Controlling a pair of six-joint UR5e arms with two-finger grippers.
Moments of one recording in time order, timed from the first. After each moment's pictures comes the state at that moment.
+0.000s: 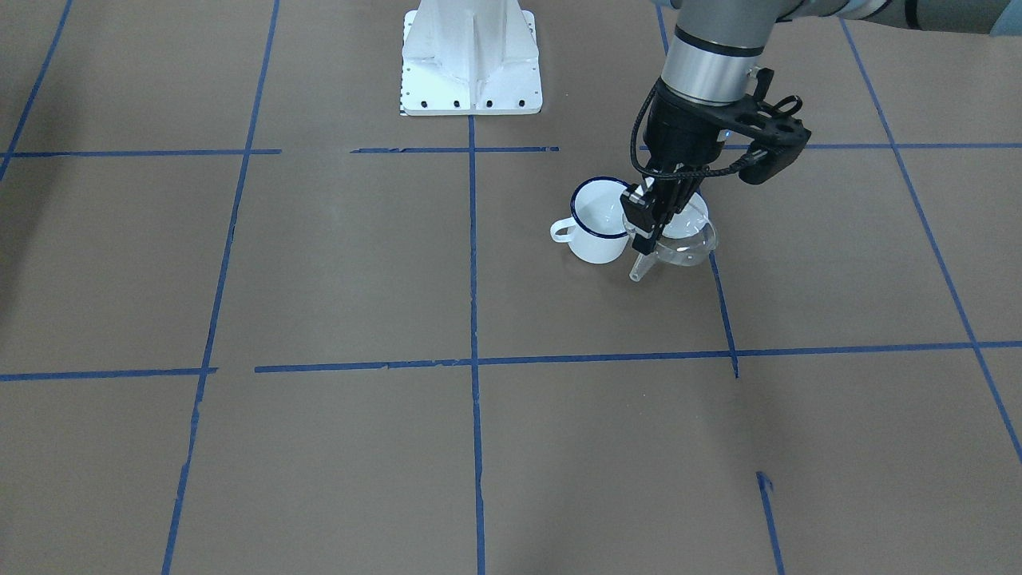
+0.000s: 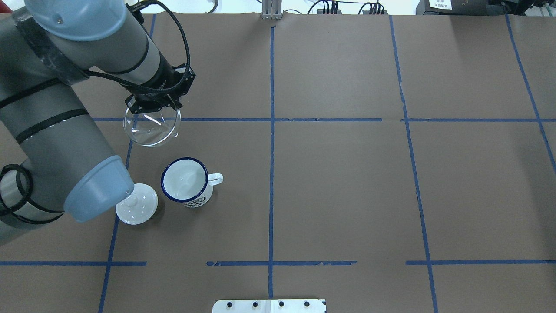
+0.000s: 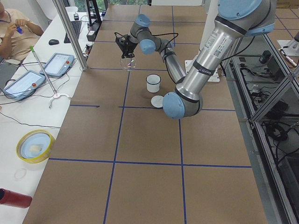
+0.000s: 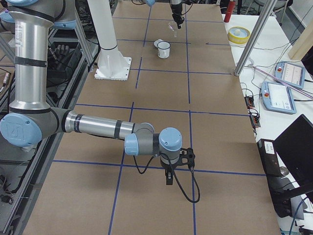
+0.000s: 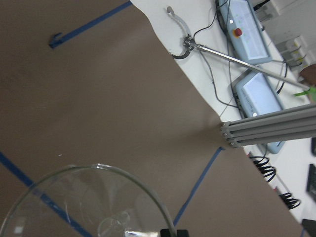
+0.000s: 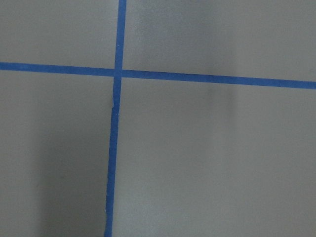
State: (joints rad) left arm -0.74 -2.26 -2.00 -1.17 -1.91 -1.58; right arm 1.56 -1.68 1.56 -1.39 2.29 0.01
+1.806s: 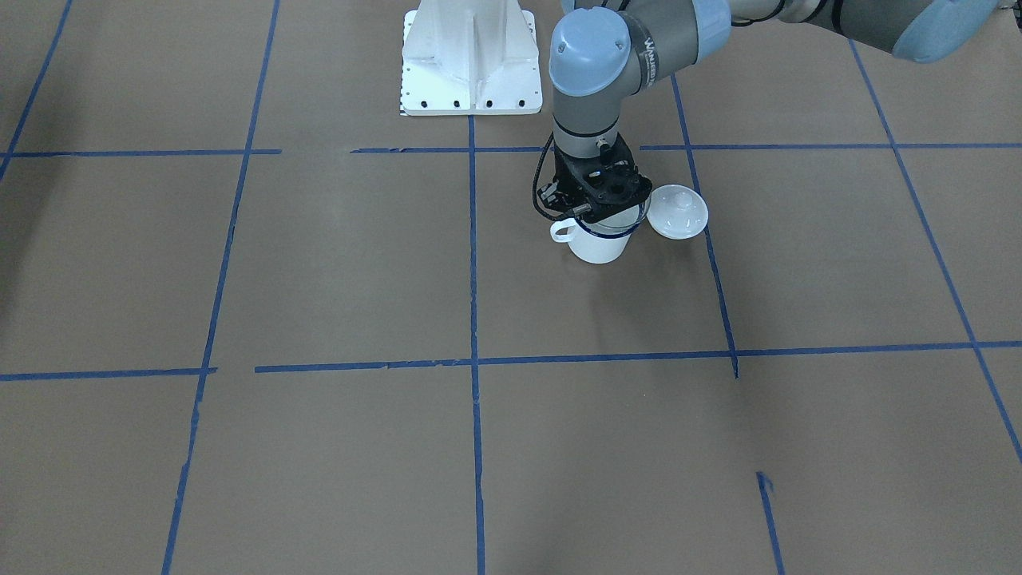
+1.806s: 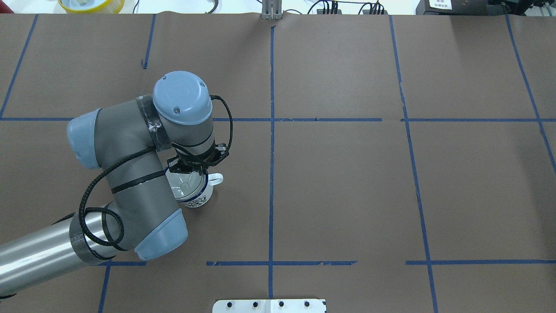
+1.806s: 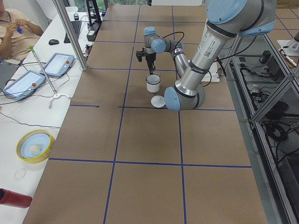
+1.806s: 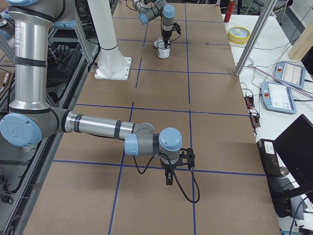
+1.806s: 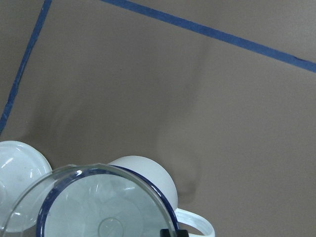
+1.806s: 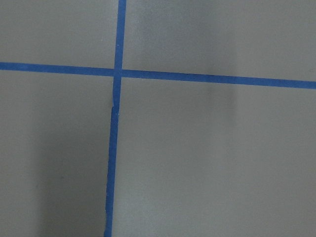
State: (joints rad) left arm -0.56 -2.24 -1.80 -1.26 -1.92 -1.48; right arm 1.56 -1.68 1.56 -1.39 2.29 0.01
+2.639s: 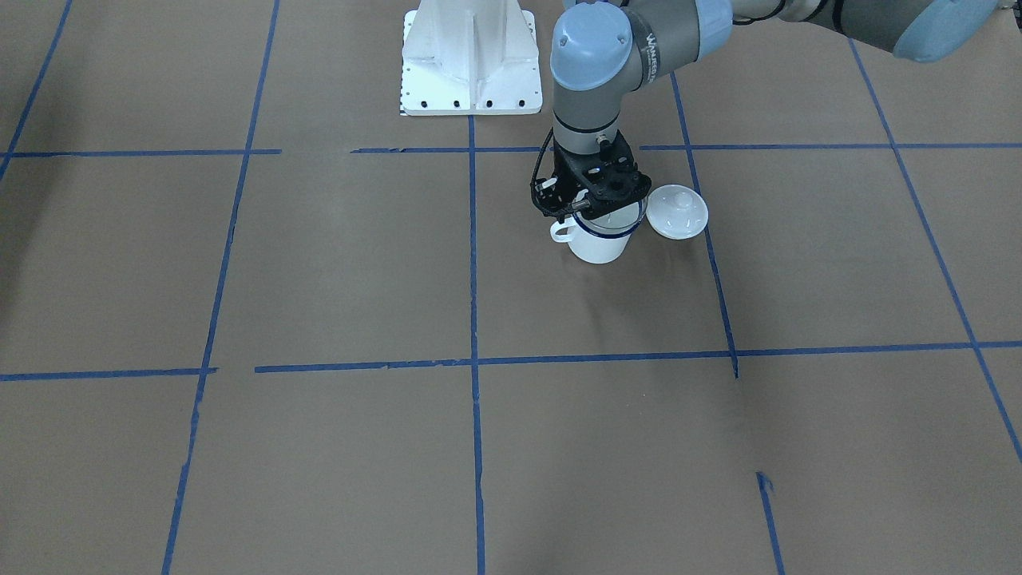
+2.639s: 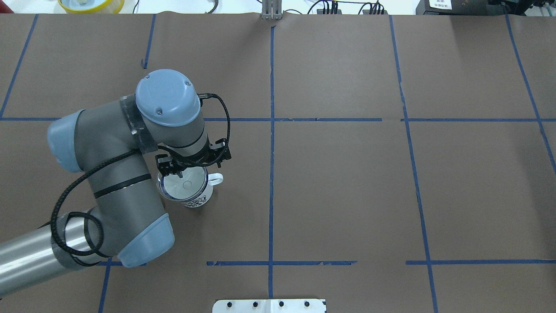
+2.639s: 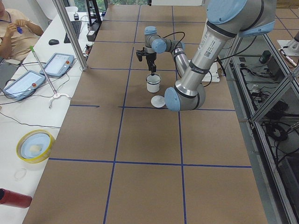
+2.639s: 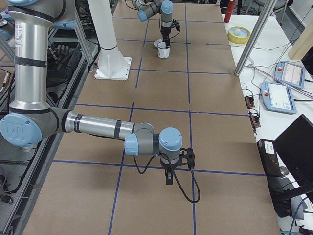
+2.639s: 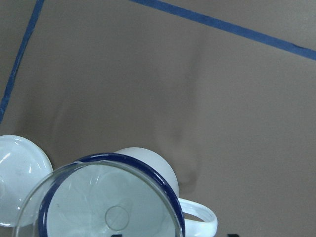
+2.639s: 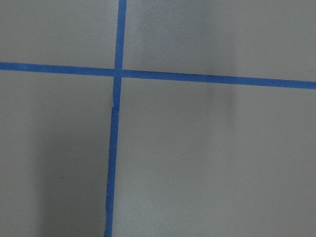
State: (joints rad) left arm -0.59 -2.18 -1.91 -1.30 -1.92 -1.38; right arm 1.56 -1.68 1.56 -1.39 2.29 0.01
